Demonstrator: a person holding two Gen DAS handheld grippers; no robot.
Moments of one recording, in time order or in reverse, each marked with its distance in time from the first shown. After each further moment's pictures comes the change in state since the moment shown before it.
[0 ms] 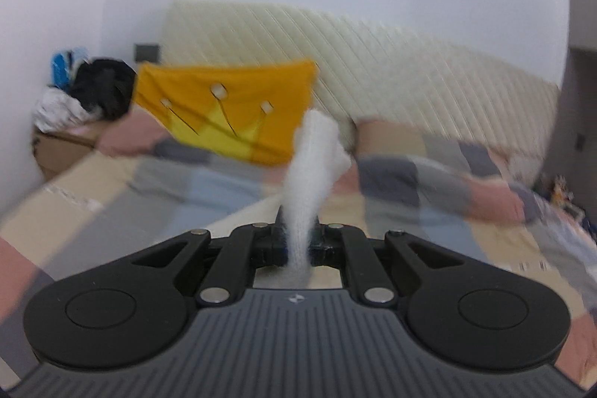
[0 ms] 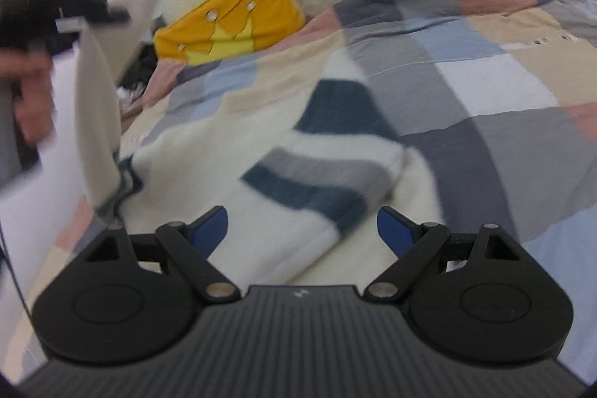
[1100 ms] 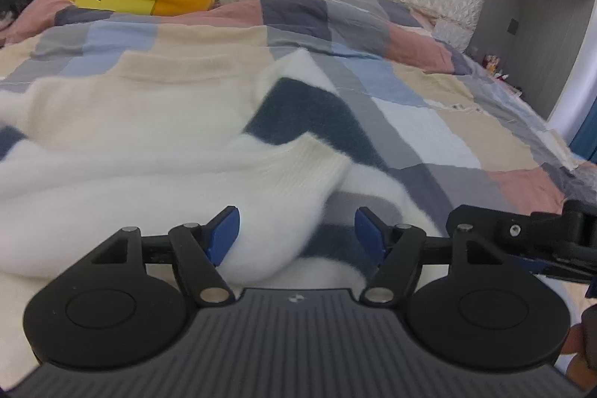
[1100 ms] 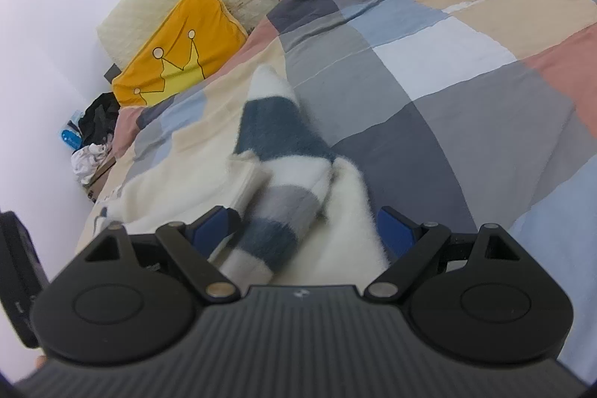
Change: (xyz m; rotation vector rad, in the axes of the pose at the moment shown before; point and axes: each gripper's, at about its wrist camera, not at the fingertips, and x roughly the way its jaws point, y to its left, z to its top) left arm 0.014 -0.042 -0.171 0.087 0.334 -0.226; right arm 0.020 -0.060 0.010 0.204 0.006 -0.010
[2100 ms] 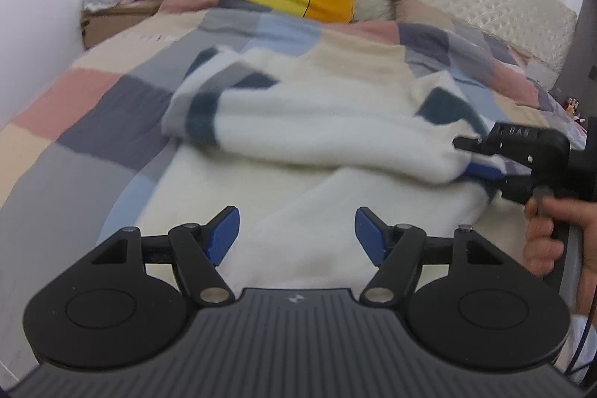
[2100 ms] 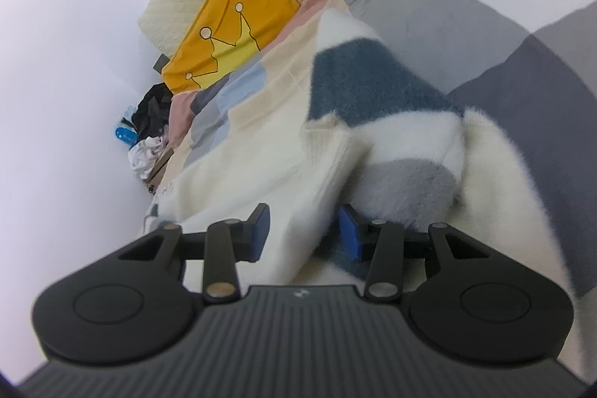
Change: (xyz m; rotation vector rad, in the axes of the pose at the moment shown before) left arm -0.192 0.110 -0.081 -0.196 -0.038 0.276; right arm 0.093 0.027 -0.008 0.109 0.078 0.241
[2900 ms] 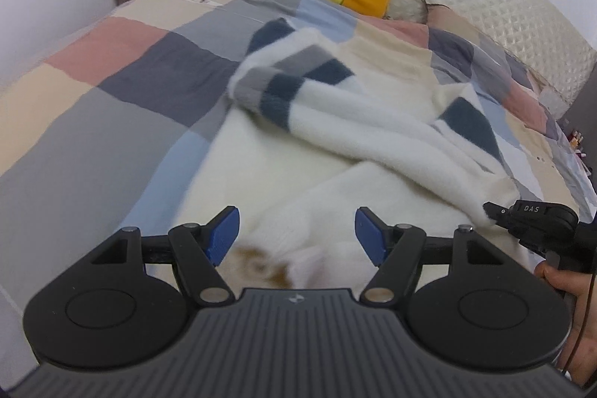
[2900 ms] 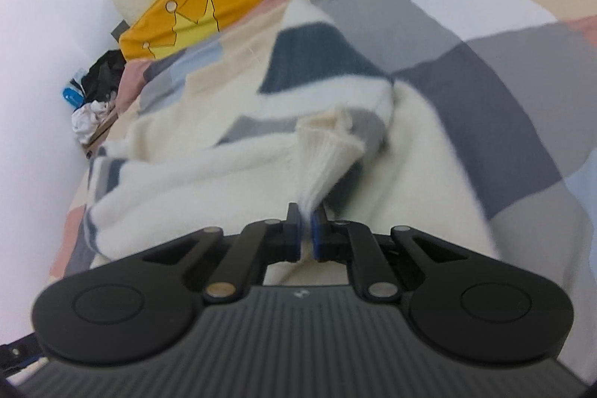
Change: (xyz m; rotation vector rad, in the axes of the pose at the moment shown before) left arm -0.039 0.053 -0.002 -0.159 0.069 0.002; right arm -0.043 0.016 -0.046 -0.146 0.024 -0.235
